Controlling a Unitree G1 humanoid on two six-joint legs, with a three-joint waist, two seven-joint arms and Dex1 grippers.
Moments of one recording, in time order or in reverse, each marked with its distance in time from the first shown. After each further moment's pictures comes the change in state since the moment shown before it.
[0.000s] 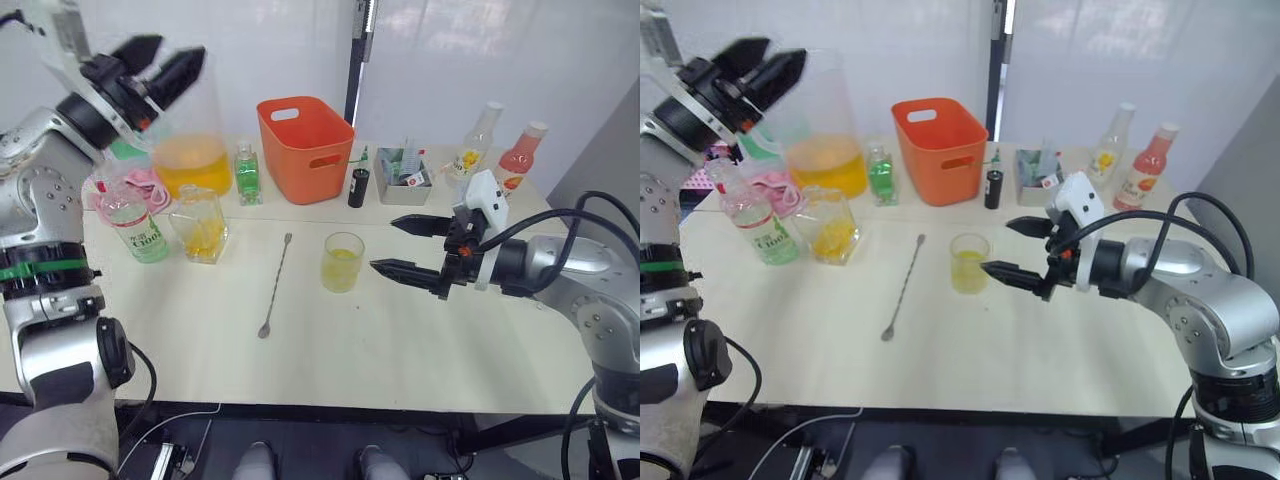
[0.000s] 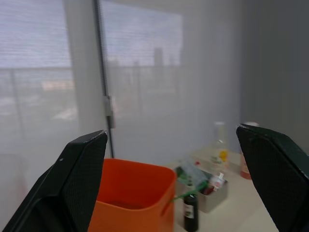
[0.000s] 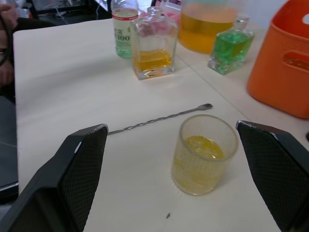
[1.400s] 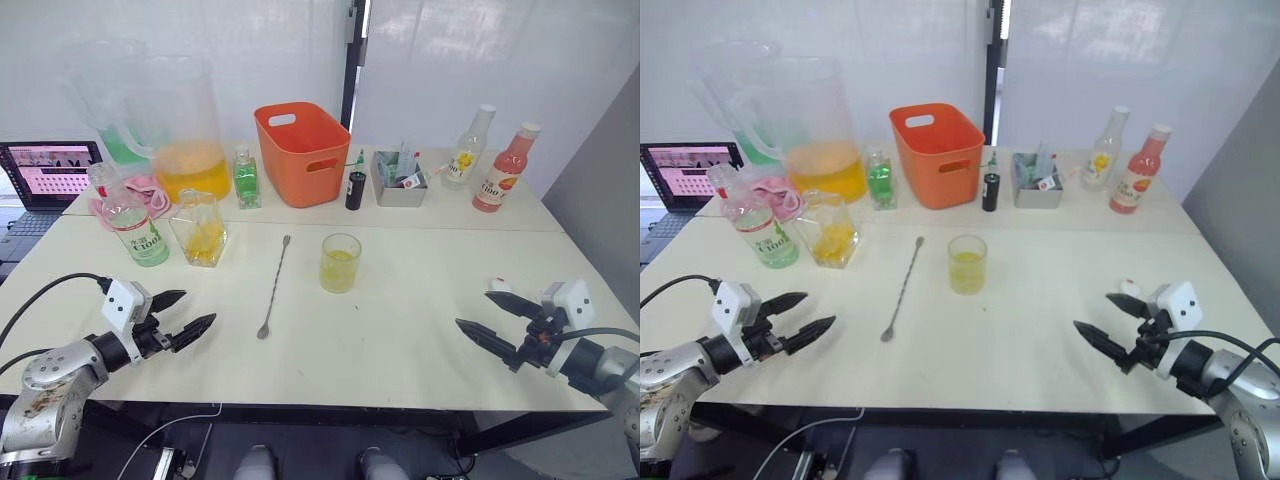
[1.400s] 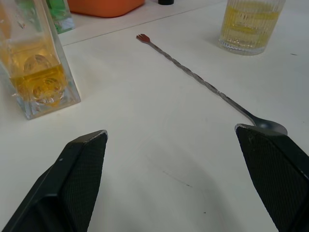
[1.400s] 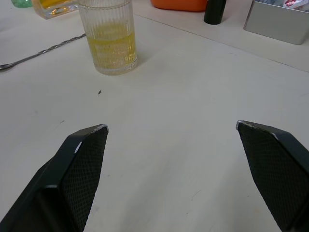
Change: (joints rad) left arm 1.060 -0.027 0.056 -0.339 0.134 -0.290 -0.044; right arm 0.685 0.069 -0.281 0.141 -0.166 -0.454 0.117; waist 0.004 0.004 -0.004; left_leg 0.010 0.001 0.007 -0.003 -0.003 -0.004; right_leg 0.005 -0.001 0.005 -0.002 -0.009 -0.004
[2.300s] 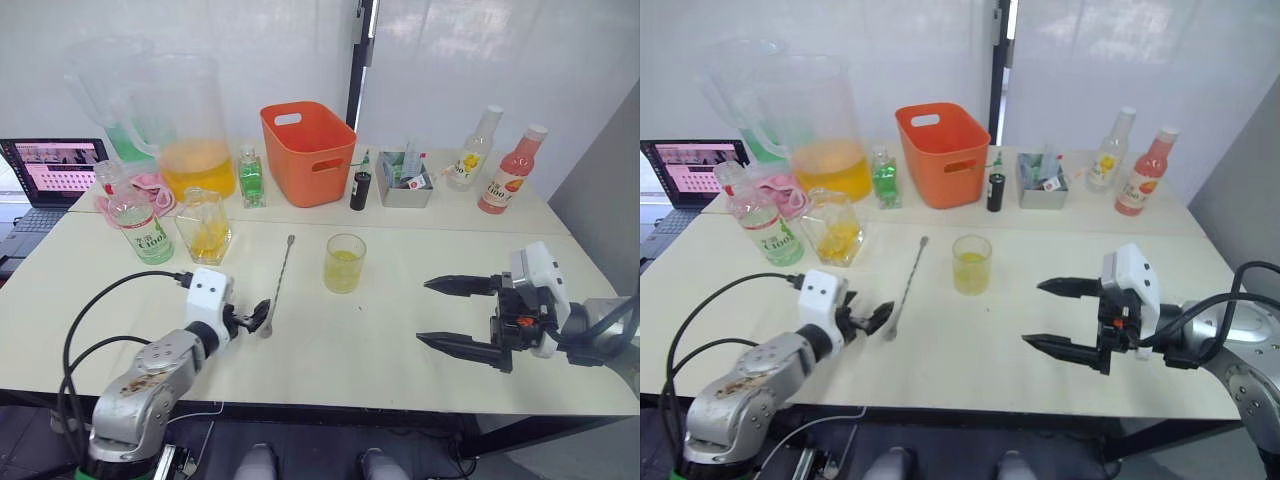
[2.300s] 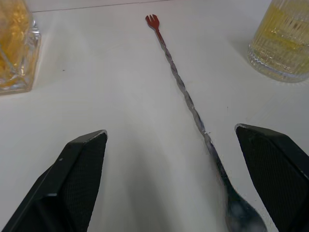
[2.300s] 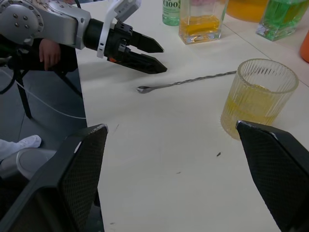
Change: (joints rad) left arm -0.179 -0.304 -0.271 -0.426 0.080 0.633 0.721; right arm -0.235 -0.219 0.110 -0.234 0.248 0.243 0.159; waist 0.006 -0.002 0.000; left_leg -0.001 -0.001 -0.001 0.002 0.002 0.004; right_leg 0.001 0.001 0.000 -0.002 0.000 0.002
